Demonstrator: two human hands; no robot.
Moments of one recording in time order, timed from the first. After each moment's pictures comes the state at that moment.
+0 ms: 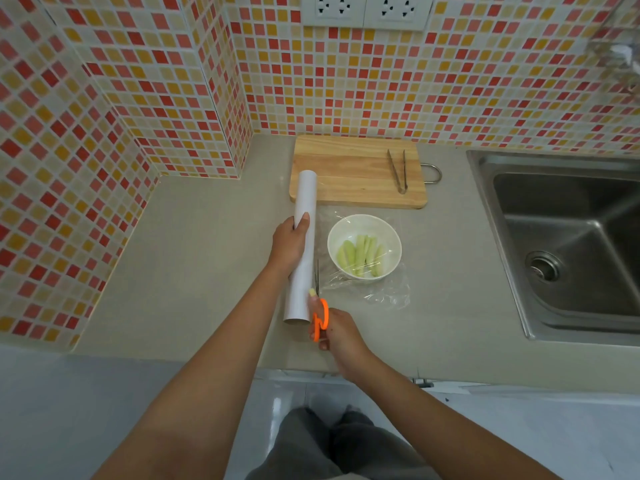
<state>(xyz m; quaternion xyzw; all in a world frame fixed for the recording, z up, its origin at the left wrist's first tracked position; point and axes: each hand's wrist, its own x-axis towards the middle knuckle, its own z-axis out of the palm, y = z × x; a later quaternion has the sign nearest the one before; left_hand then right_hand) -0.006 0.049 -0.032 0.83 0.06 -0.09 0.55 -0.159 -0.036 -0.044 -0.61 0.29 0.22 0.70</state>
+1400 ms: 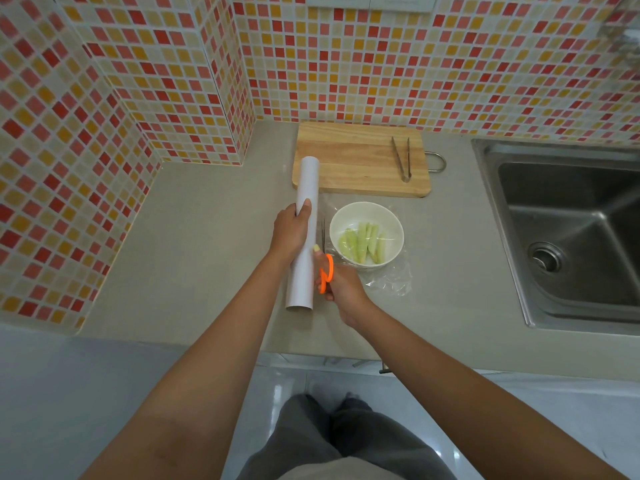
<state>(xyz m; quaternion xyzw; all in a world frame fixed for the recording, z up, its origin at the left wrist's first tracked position) -0.010 0.049 -0.029 0.83 0.07 -0.09 0.54 -0.116 -0.044 -0.029 -0.63 0.26 0.16 0.71</state>
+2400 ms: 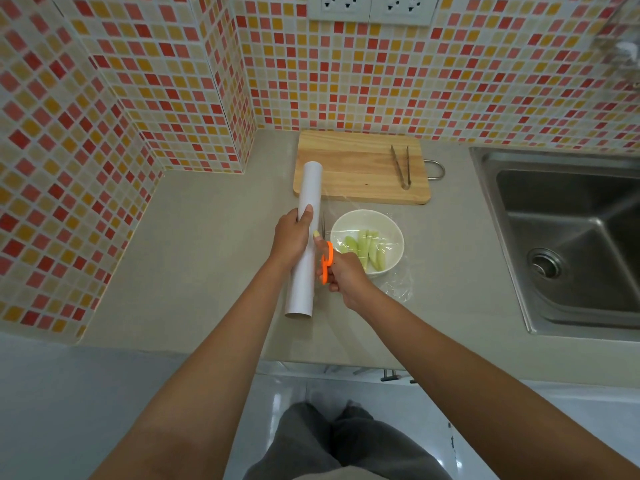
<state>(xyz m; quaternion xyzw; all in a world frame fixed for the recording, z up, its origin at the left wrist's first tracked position) -0.011 0.053 -0.023 0.83 0.05 -0.09 0.55 -0.088 -0.047 -0.005 -0.64 0.28 0.17 0.69</state>
